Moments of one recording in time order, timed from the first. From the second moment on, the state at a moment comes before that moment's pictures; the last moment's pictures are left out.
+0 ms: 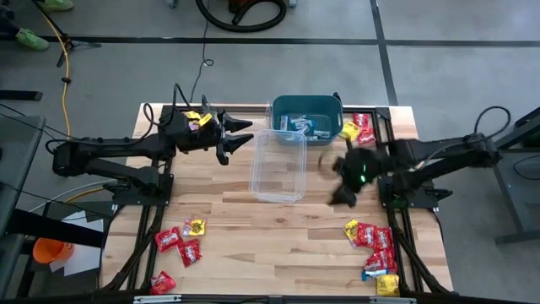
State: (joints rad) left arm 0.21 1.06 0.75 0.48 0.04 -0.26; right arm 0.15 1.04 0.99 -0.81 -0.28 0.91
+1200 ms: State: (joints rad) left arm 0.24 1.06 0.75 0.43 0.04 -0.34; right arm 0.51 1.04 0.38 -0.71 -0.35 1.59
